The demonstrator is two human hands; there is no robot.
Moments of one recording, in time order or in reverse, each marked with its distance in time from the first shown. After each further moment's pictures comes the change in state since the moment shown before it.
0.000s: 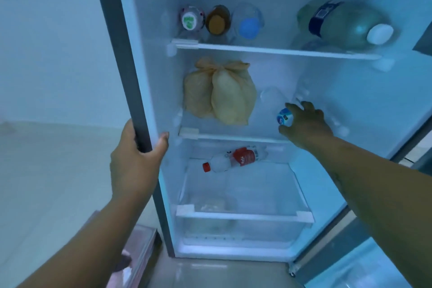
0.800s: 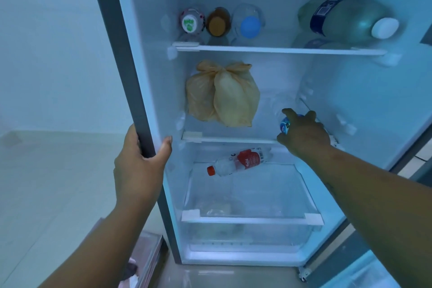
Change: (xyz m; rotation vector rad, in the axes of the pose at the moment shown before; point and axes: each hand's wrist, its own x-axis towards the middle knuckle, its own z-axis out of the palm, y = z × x) left_hand 0.003 -0.008 0.002 -0.048 -0.014 0.004; right_hand -0.014 -0.016 0.020 -0.023 0.011 0.075
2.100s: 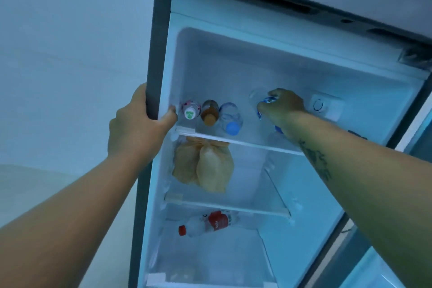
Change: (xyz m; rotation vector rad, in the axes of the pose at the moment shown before) left_hand 0.075 0.175 -0.050 0.091 0.051 0.266; right_hand 0.043 -0.091 -0.241 0.472 0.166 -0.102
